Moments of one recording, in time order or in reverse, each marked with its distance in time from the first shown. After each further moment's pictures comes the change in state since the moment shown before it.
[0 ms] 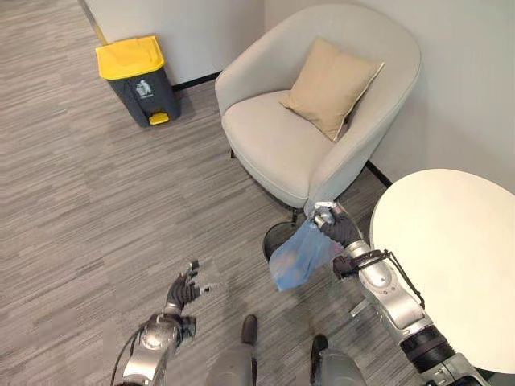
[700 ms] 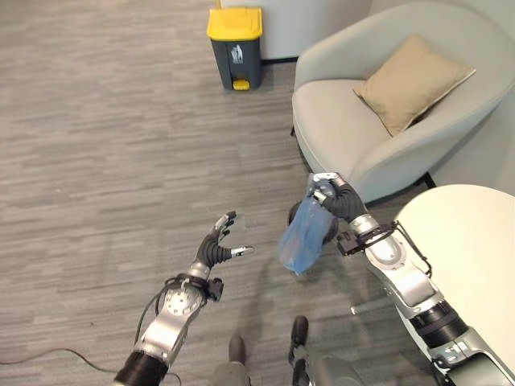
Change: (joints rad) left arm -0.197 -0.012 -0.171 -0.269 0.168 -0.006 -0.027; right arm -0.128 -0.054 0.123 -0.107 0.043 0.005 0.053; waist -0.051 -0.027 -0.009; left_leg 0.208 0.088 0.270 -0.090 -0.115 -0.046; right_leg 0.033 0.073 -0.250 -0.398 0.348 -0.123
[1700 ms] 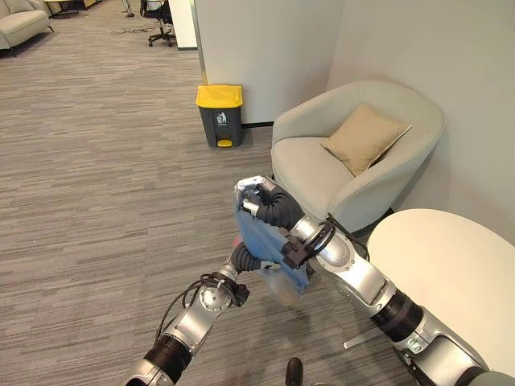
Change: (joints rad) left arm -0.033 -0.066 -0.138 0.184 0.142 0.035 0.032; right arm -0.158 0.154 0.234 -0.066 0.185 0.003 0.030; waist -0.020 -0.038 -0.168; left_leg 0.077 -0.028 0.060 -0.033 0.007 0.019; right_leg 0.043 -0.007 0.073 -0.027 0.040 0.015
